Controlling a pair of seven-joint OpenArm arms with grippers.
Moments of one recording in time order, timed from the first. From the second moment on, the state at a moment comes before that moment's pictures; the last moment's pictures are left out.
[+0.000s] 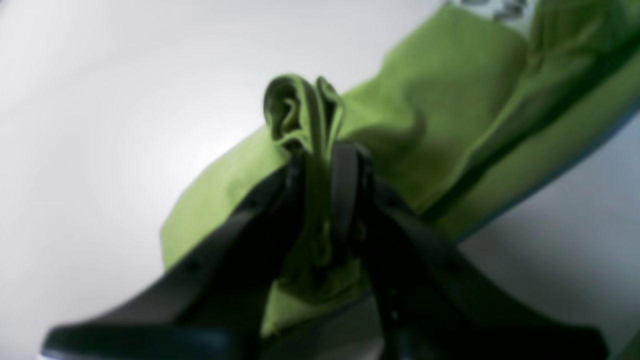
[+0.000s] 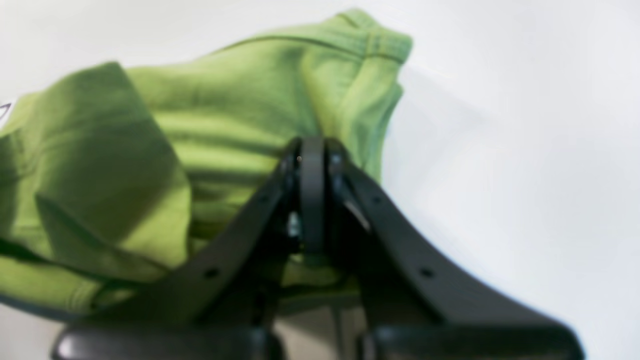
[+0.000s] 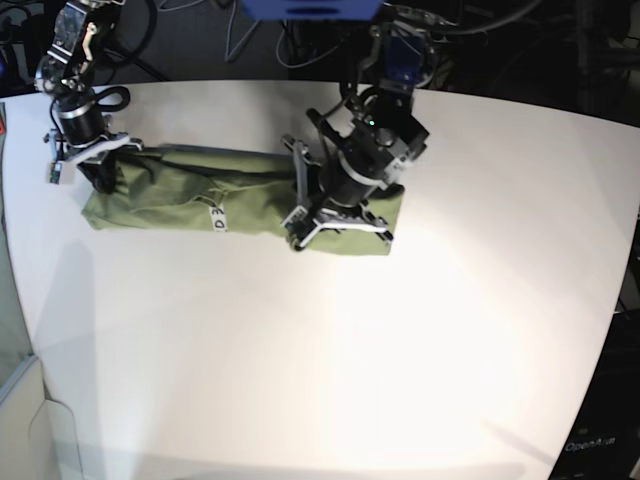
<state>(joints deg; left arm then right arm) 10.1 8.8 13.3 98.9 23.0 -30.5 33.2 -17.7 6.1 32.9 77.0 11.6 31.3 -9.1</state>
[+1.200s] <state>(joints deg) 3.1 8.5 31.1 98.3 12.1 8.1 57.0 -17.7 6.2 31.4 77.0 11.6 31.2 -8.7</state>
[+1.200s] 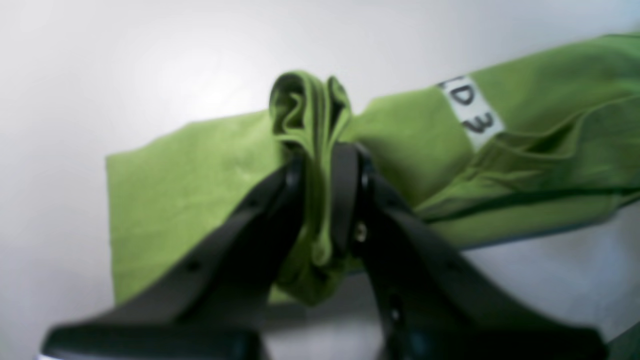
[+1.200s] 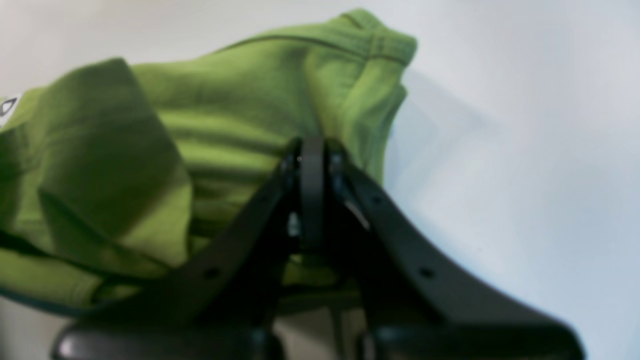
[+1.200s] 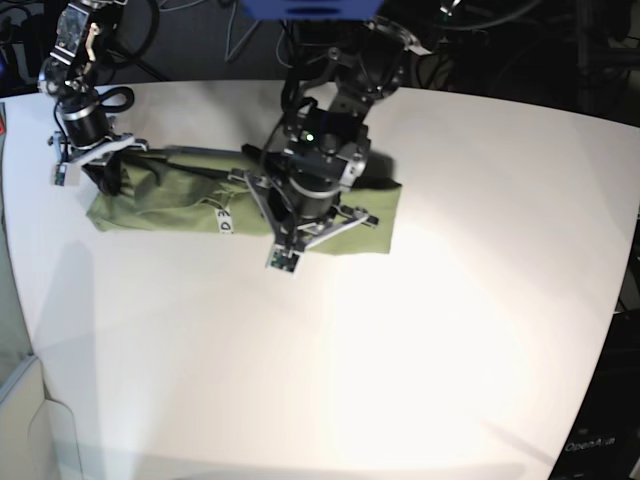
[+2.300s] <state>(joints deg) 1.9 8.5 40.3 97.3 11.8 13.7 57.2 -17.8 6.2 31.4 77.0 11.6 31.2 -8.7</state>
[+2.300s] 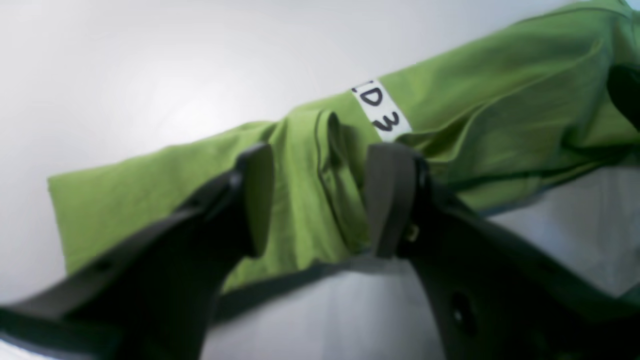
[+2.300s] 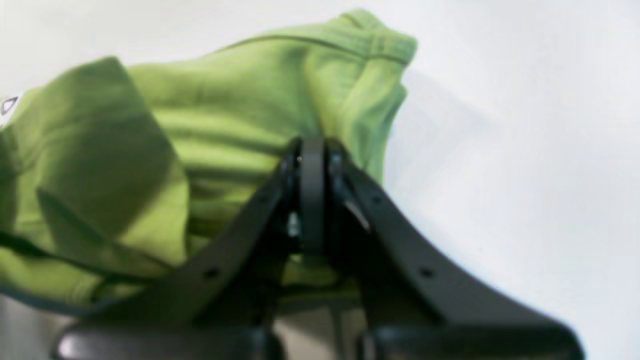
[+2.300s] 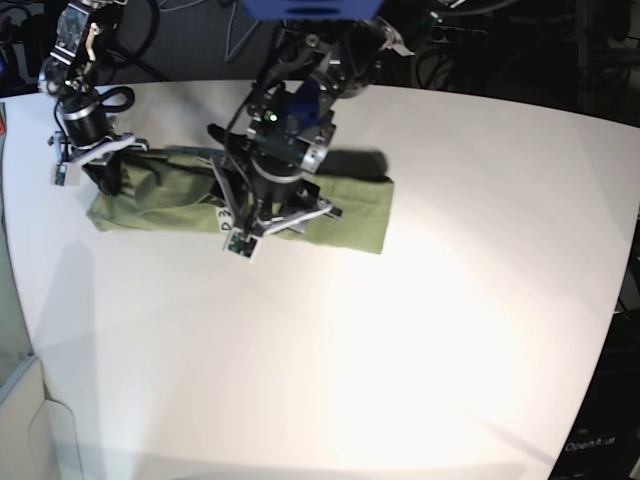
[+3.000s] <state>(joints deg) 10.1 2.1 24.5 105.1 11.8 11.4 56.8 -17.8 6.2 31.4 77.0 11.6 31.2 -8.7</state>
